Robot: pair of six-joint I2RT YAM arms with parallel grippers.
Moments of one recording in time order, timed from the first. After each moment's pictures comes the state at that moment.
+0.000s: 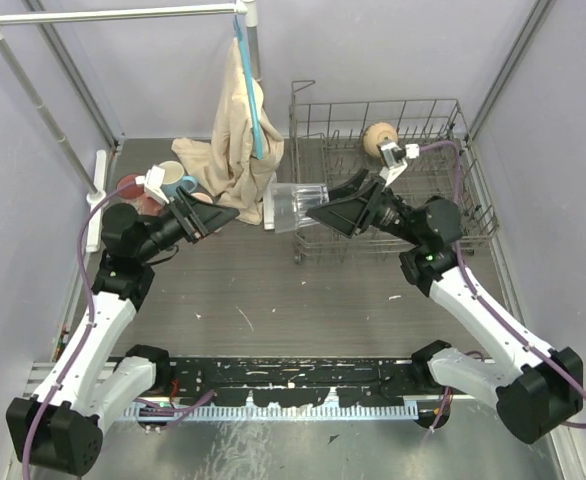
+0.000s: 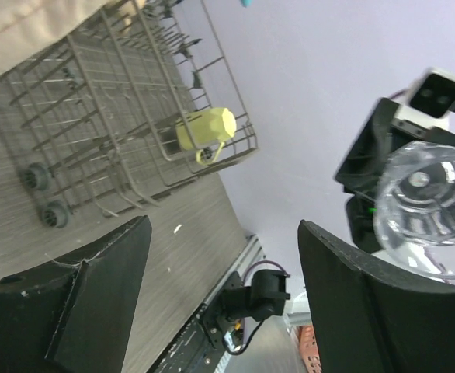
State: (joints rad) left arm -0.20 0.88 0.72 0.13 0.66 -0.98; right arm 0.45 1.01 0.83 0.69 -0.74 1.08
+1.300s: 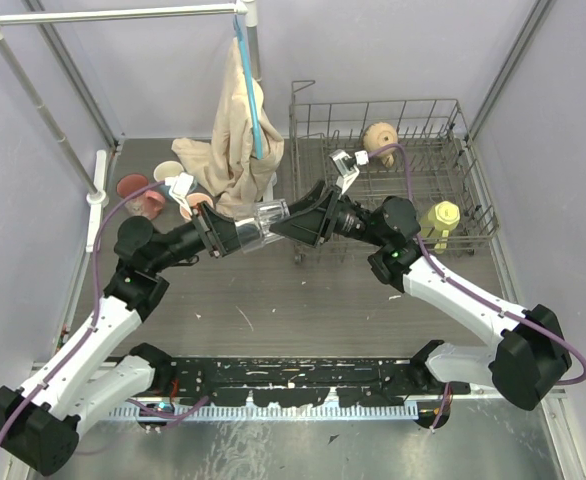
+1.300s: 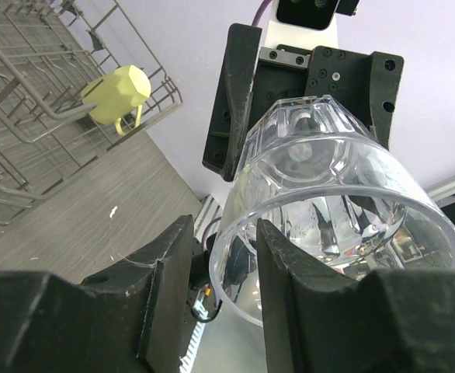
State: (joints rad) left arm -0.47 0.86 0.69 0.34 0.65 -1.02; right arm 0.67 1.20 0.85 0.79 -0.68 1.05
